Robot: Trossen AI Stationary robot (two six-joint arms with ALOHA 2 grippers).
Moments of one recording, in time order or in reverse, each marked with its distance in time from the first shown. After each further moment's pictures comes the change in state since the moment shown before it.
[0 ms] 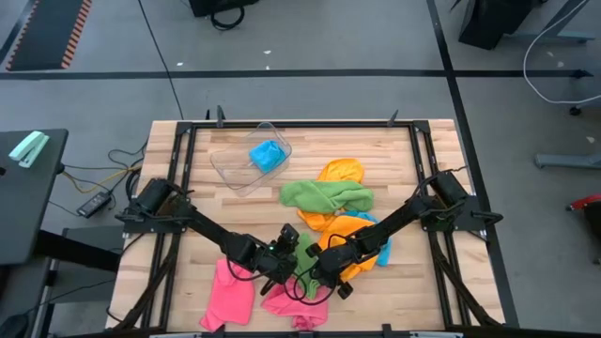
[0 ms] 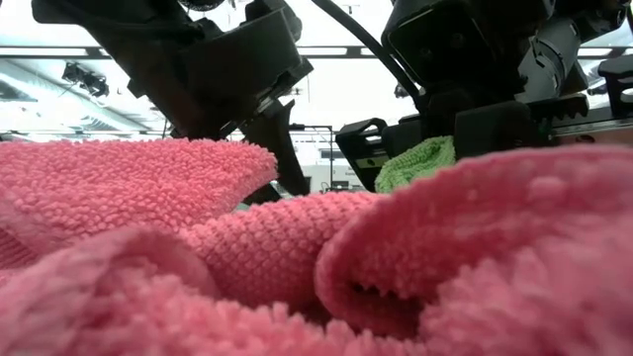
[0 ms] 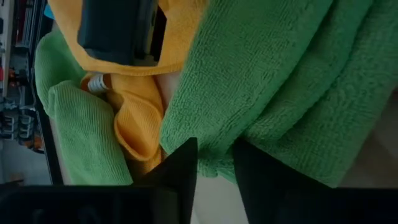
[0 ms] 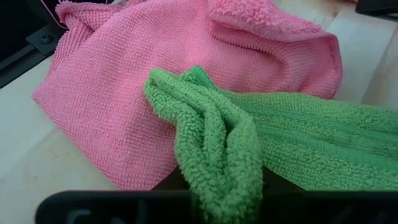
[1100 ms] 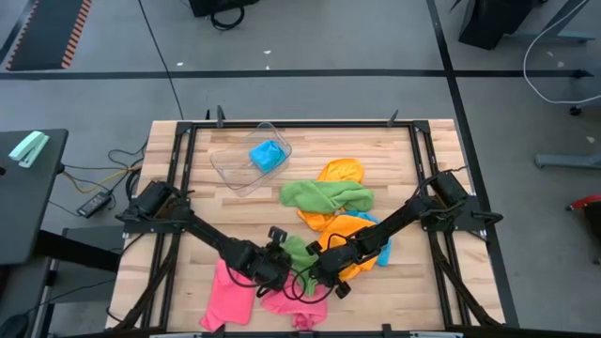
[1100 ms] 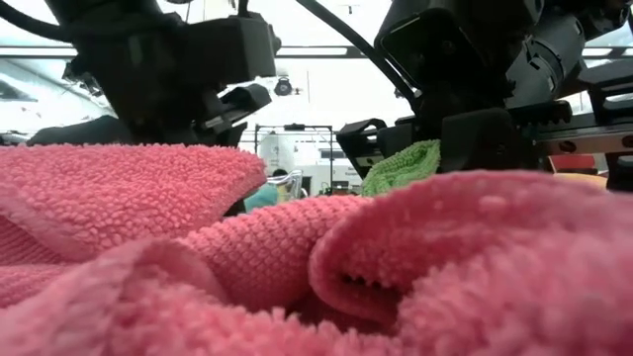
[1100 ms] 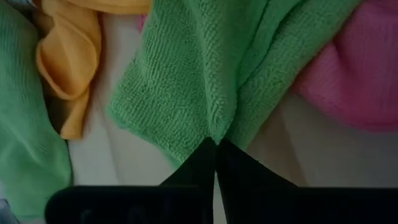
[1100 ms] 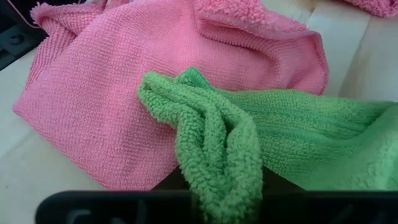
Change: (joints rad) left arm -0.055 0.006 0.063 -0.271 0.128 -0.473; right arm 0.000 0.000 0.000 0.000 0.076 0.020
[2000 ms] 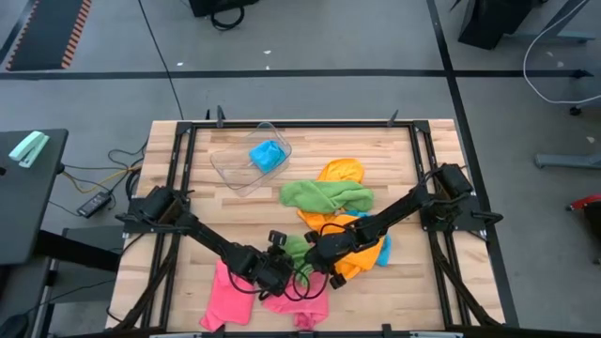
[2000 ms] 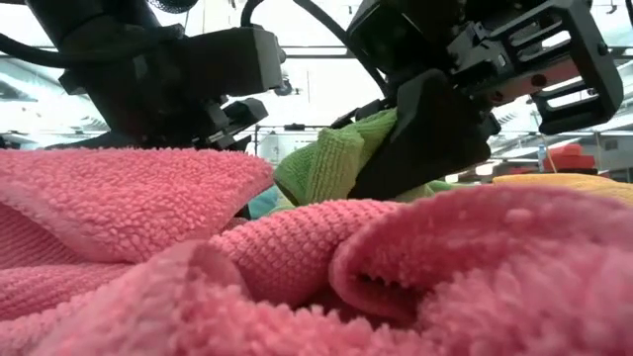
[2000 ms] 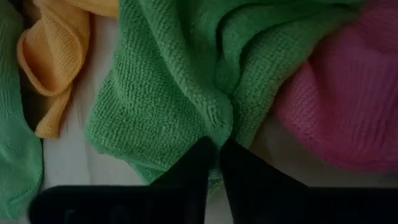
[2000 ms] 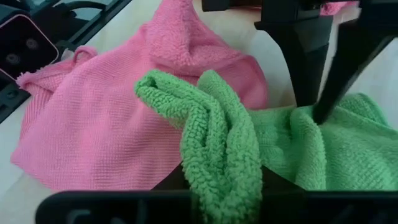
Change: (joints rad) left arm -0.026 0.072 0.003 0.029 0.010 -0.149; right arm -0.079 -0.072 0.000 -0.027 -0.061 0.111
